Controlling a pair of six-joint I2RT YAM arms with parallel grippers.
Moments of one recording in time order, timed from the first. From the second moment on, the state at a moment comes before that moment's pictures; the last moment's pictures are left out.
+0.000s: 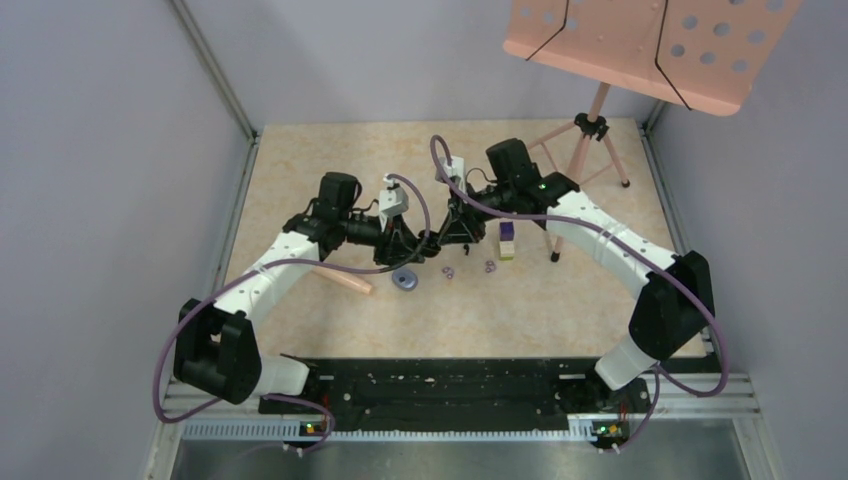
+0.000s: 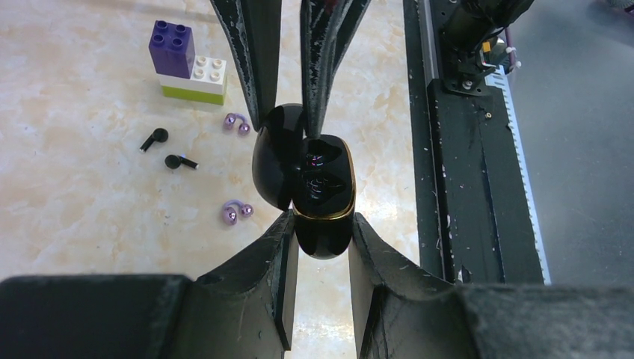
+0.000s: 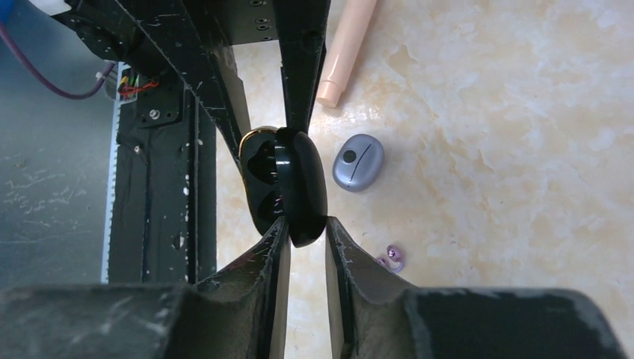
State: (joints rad) left arm -0.35 1.35 0.98 -0.35 1.14 0.44; right arm 0.60 1.58 1.38 -0.56 -0.87 -0.37
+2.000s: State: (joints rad) left arm -0.37 1.35 0.77 0.26 1.00 -0.17; right arm 0.60 1.56 1.32 -0.40 -0.60 -0.19
